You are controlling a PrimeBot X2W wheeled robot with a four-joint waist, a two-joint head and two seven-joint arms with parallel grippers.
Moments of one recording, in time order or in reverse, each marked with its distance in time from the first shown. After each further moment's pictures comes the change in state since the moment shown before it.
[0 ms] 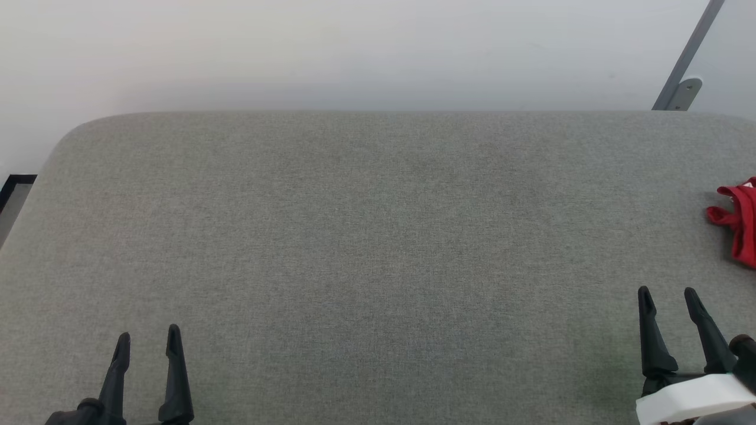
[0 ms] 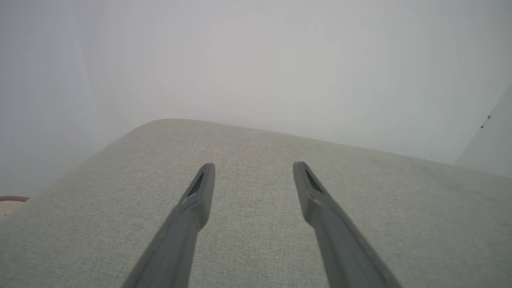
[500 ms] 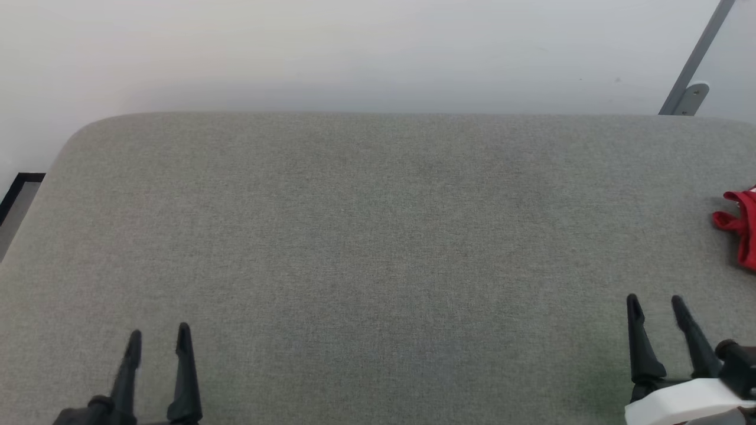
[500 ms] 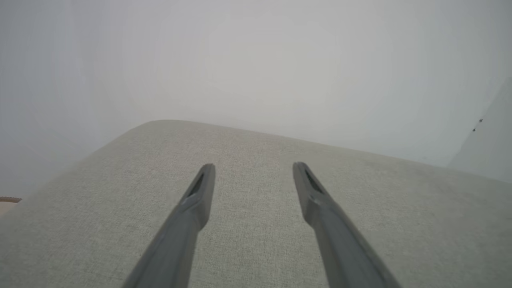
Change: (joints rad) left arm -0.004 -0.001 -0.023 0.002 -0.005 0.000 0.000; right arm 0.000 0.022 0.007 0.027 -0.007 0.000 0.000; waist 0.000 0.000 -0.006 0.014
